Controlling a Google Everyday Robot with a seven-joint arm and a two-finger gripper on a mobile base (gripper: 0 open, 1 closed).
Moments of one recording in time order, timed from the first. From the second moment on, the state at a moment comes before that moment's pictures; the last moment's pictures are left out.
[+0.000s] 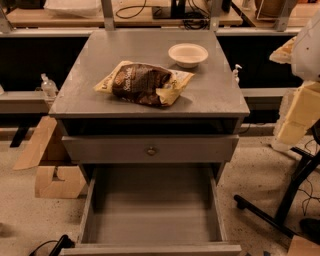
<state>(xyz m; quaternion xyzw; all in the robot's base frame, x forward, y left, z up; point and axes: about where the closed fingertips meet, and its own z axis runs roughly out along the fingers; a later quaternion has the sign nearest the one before) 0.439 -0.215 0.990 -0.60 0.78 -0.04 0.17</state>
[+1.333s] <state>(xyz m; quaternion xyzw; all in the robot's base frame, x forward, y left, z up) 0.410 -0.215 0.765 -0.54 0.81 0.07 0.20</state>
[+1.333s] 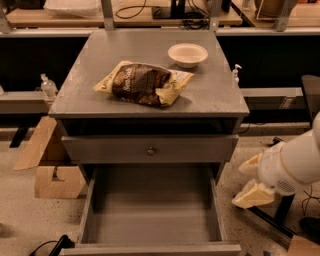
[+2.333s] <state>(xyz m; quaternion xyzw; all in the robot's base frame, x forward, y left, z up) 0.407 -0.203 0.674 -0.53 0.82 0.11 0.19</state>
